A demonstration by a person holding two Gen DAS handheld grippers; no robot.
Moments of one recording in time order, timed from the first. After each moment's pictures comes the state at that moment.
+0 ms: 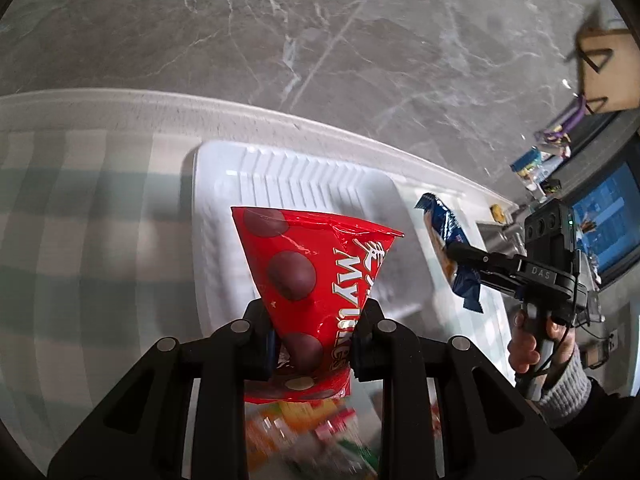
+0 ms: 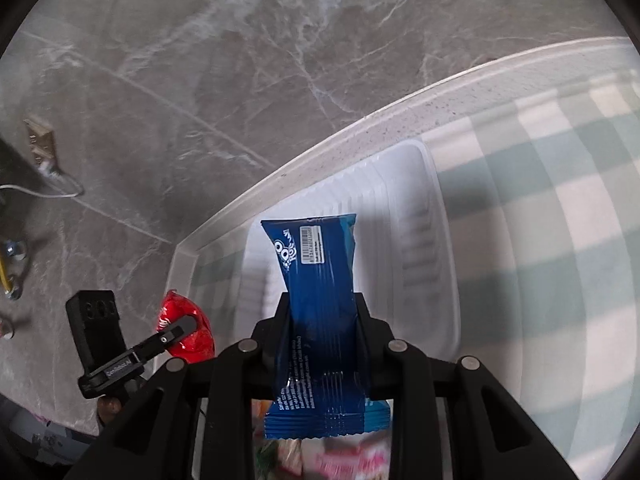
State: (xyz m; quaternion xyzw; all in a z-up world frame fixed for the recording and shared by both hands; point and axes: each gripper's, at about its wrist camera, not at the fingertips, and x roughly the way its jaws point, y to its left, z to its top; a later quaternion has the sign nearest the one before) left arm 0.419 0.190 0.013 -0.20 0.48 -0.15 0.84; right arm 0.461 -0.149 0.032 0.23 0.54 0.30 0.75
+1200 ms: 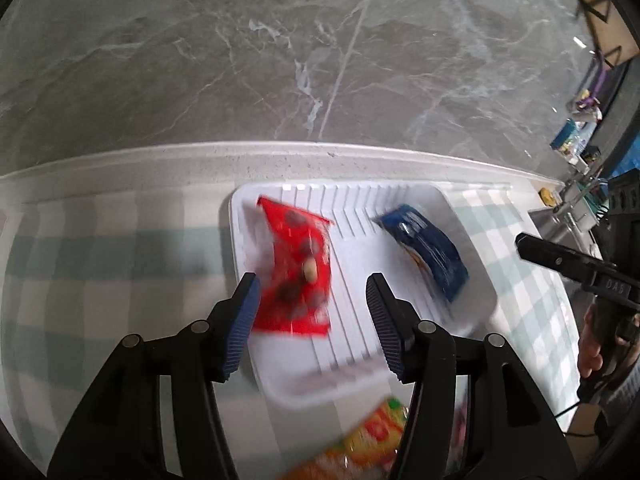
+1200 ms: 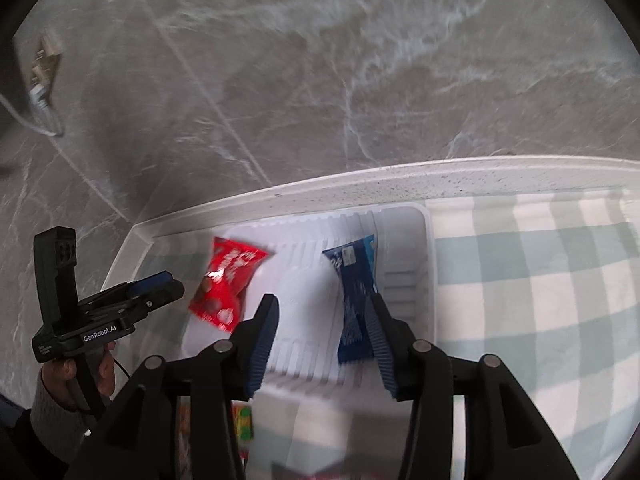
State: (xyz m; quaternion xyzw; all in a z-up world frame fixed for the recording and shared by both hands) left arm 0.433 0.174 0.010 -0.09 0.46 -0.10 0.88; right arm 0.424 -0.126 0.079 0.08 0.47 0.27 0.84
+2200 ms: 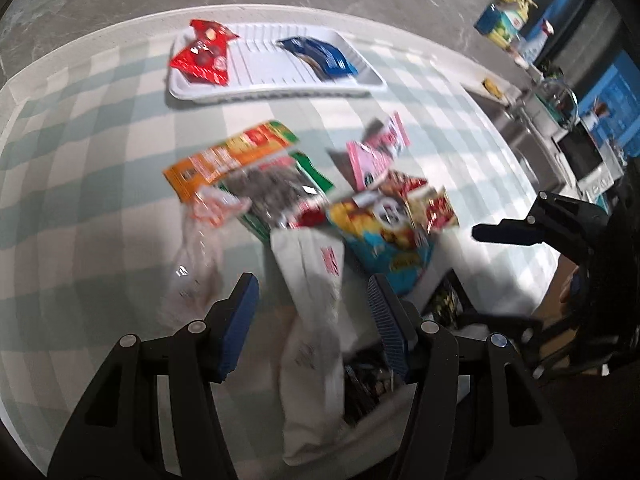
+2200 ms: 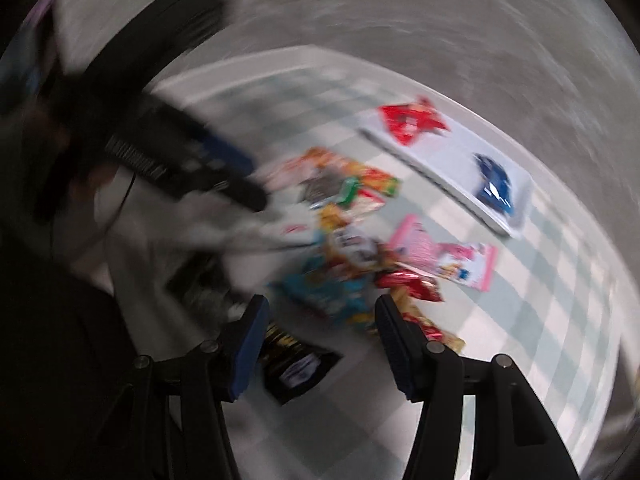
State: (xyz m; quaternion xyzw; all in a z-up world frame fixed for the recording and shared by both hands) left arm 0.163 0.099 -0.003 -0.06 0.54 -0.16 0.82; right arm 0.134 -0.102 0.050 -0.30 0.38 0.46 0.74
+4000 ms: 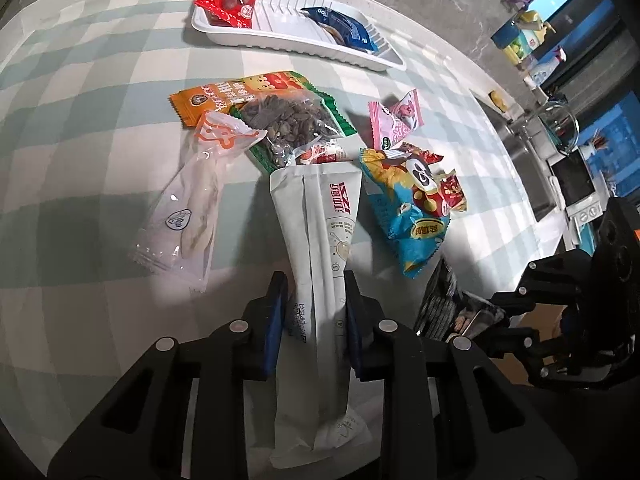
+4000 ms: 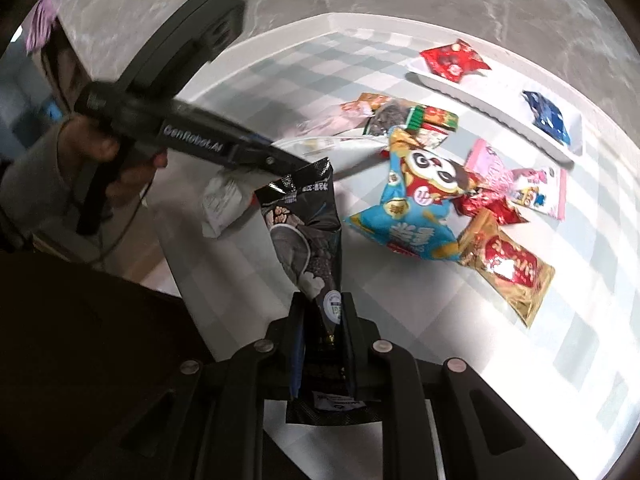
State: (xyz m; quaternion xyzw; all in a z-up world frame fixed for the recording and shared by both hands) left arm 0.147 0.123 -0.046 -0.14 0.56 -0.16 0.80; right arm 0.127 -0.121 0.034 -0.16 0.49 0.48 0.70
